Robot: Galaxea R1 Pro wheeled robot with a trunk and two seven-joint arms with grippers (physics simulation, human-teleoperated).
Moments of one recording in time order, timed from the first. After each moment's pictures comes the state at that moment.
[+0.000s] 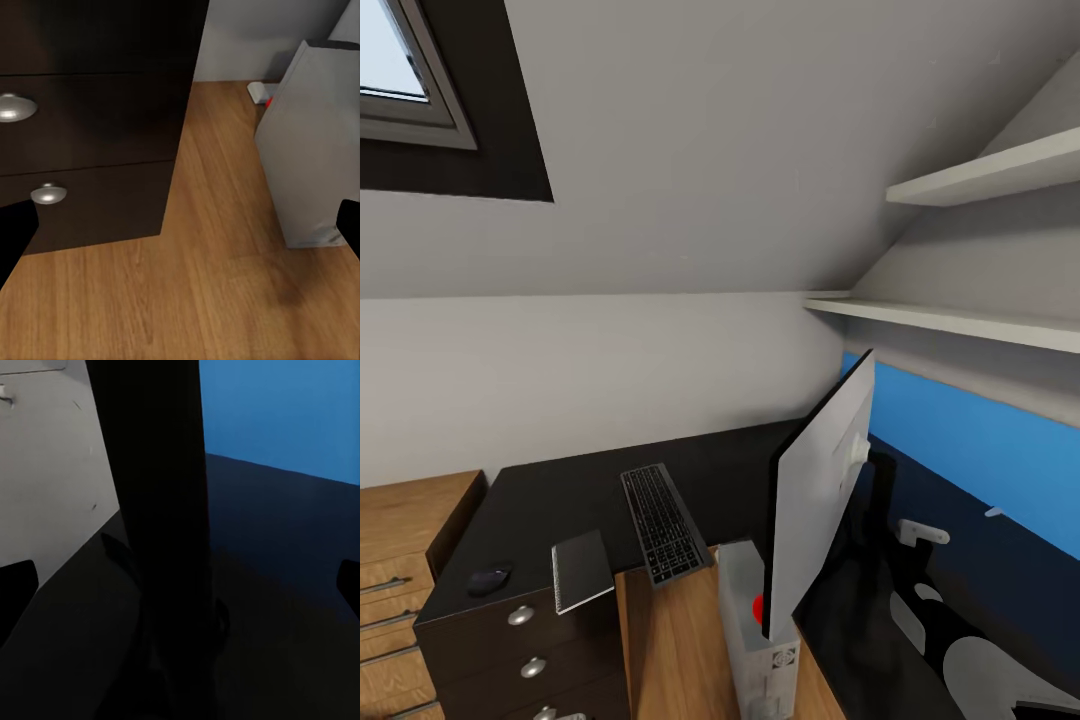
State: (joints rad) left arm -0.12 0.14 -0.38 -0.51 0.57 -0.36 0.03; right arm -0.68 -0.13 -0.08 -0.26 -0.17 -0.45 -0.08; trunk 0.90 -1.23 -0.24
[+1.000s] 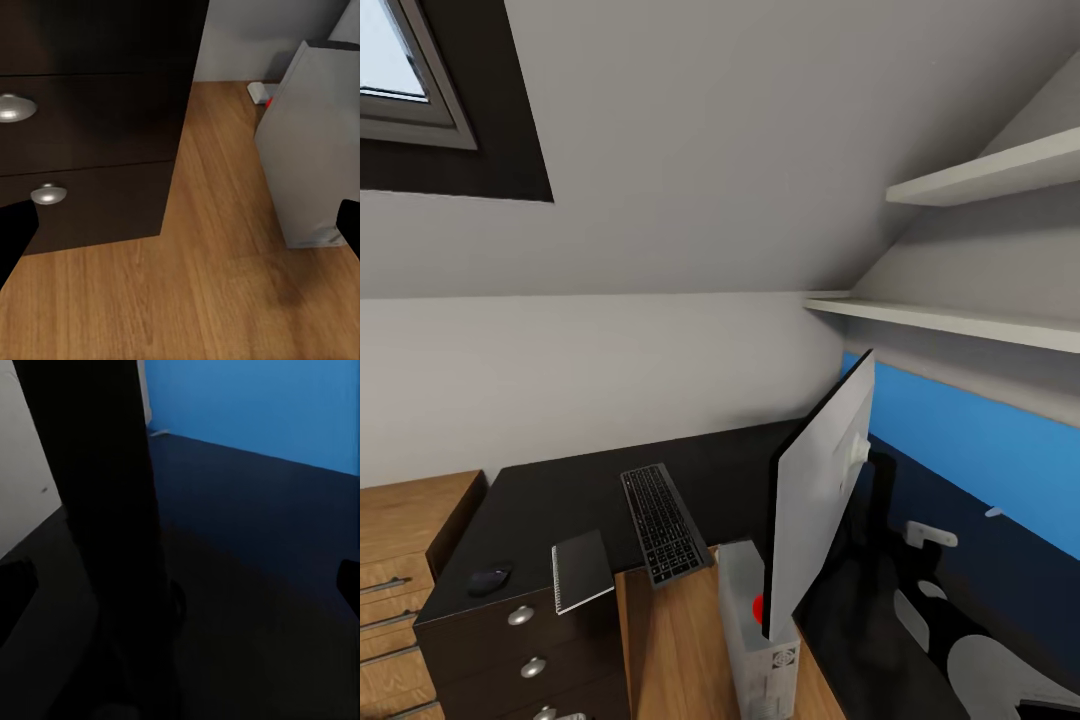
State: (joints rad) left arm -0.12 0.14 -0.38 -0.51 0.57 -0.36 0.03; right arm -0.68 -0.14 -0.08 -0.27 -0.17 -0.38 -0.15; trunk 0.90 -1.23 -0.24
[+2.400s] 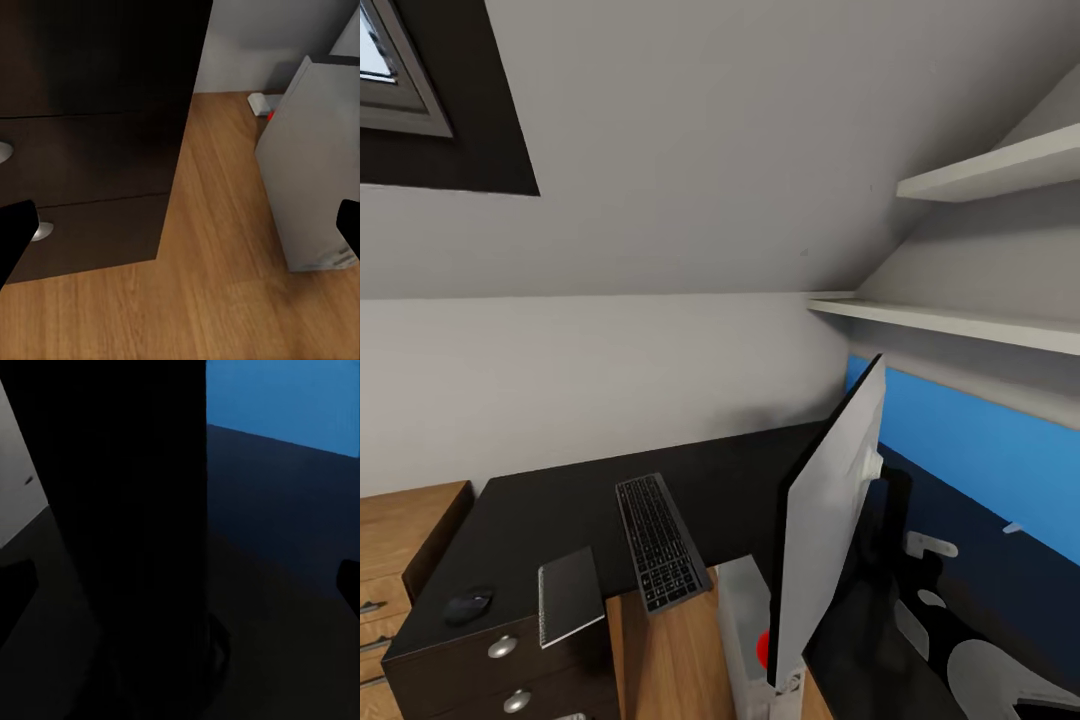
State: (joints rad) left arm -0.12 0.14 -0.38 -0.51 0.57 -0.36 0.03; right arm -0.68 -0.14 -0.08 -0.21 -0.17 -0.39 -0.16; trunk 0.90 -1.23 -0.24
